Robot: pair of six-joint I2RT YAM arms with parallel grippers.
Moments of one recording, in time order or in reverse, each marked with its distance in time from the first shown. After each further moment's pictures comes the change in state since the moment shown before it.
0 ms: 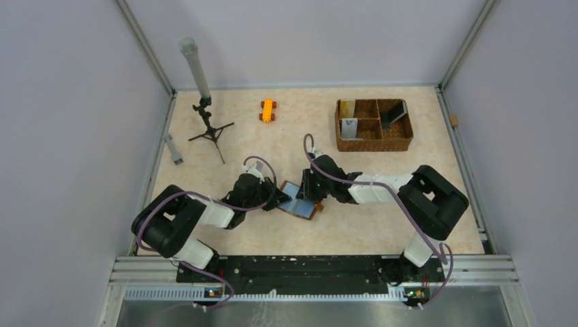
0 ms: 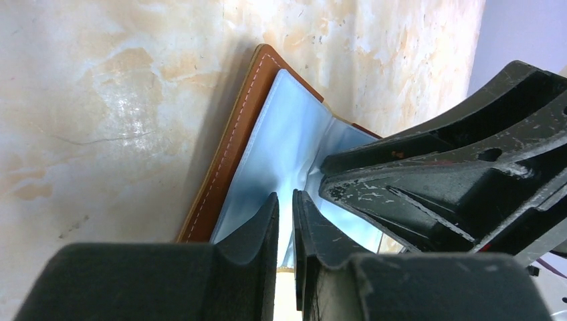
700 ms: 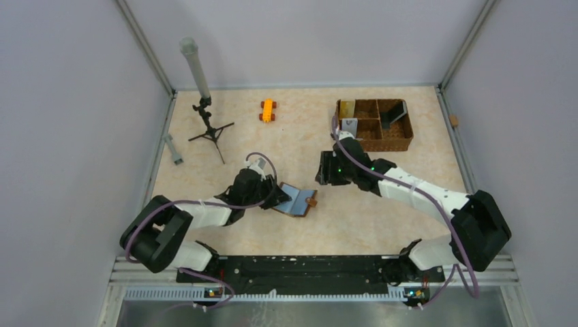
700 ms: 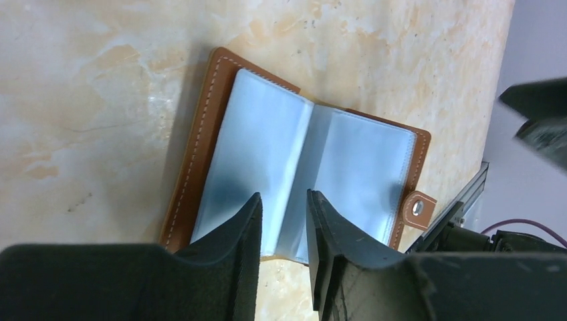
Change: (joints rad) left arm -0.007 -0.115 0.055 -0.227 0.005 0.092; right arm -0.084 -0.314 0.057 -0.373 0.135 -0.118
